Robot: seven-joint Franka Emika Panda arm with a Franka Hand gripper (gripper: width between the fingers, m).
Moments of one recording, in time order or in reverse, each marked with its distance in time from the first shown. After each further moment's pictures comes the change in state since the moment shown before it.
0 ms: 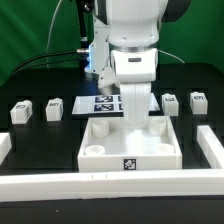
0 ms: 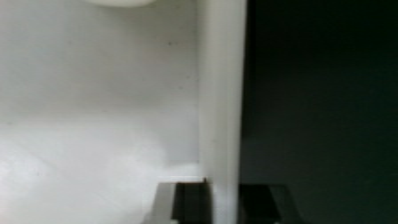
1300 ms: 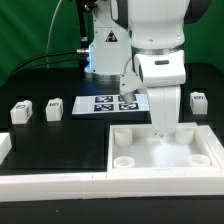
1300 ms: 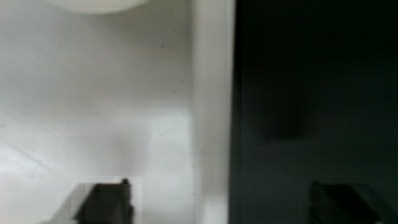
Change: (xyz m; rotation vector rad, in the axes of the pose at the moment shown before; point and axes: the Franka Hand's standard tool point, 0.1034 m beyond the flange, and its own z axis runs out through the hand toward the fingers) arm 0.038 0.031 -0.002 -0.035 0.030 -0.018
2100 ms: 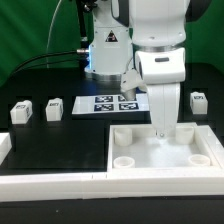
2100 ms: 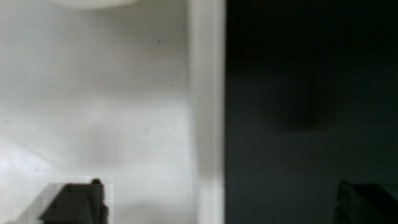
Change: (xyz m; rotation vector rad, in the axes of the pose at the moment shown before) arm 0.003 -0.004 -0.014 -0.010 -0.008 0.065
